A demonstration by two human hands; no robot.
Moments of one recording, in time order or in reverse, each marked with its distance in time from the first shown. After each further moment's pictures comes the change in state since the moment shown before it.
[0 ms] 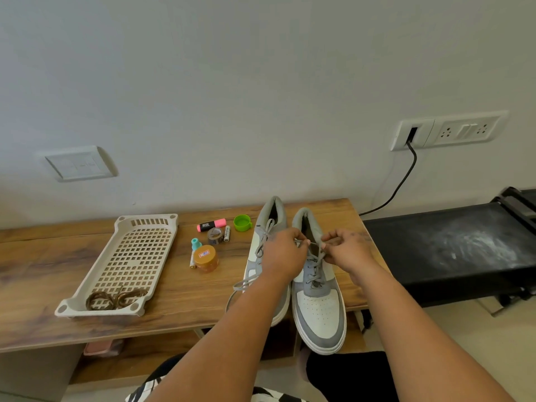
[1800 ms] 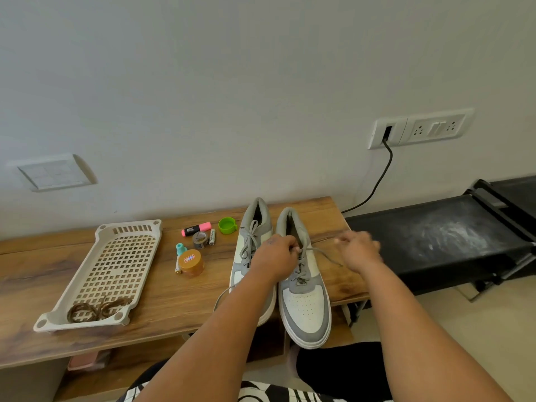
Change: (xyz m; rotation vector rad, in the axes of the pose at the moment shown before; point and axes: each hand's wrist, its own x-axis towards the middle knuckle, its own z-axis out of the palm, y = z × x) left_hand 0.007 -0.004 0.009 0.288 -0.256 0.160; right_hand -0.007 0.014 -0.047 -0.559 0.149 0.041
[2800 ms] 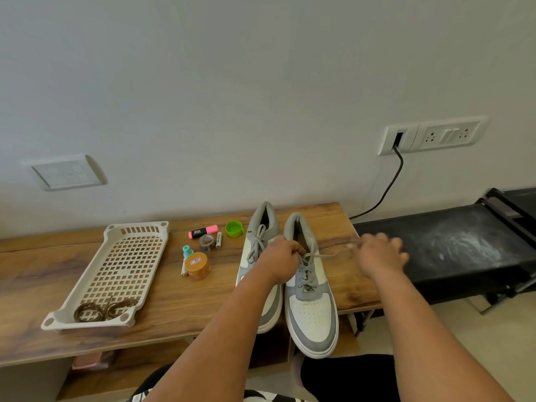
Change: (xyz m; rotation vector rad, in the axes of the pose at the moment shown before) left_hand -0.003 -0.002 -0.017 -0.153 -0.112 -0.024; right_hand 0.004 -0.001 -0.008 -0.356 0.098 0.010
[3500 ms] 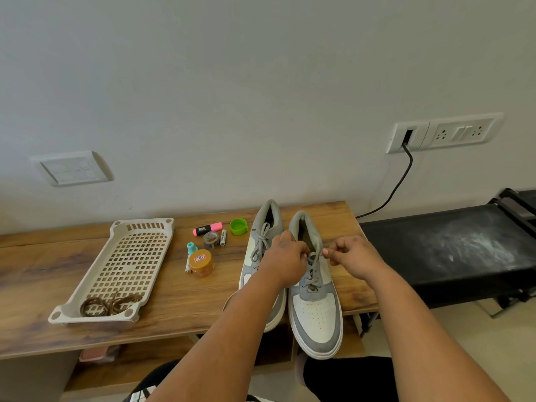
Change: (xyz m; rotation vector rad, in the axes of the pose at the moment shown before) left_hand 0.001 0.000 0.008 0.244 0.071 0.055; right_hand -0.005 -0.021 0.006 0.505 -0.284 -0.290
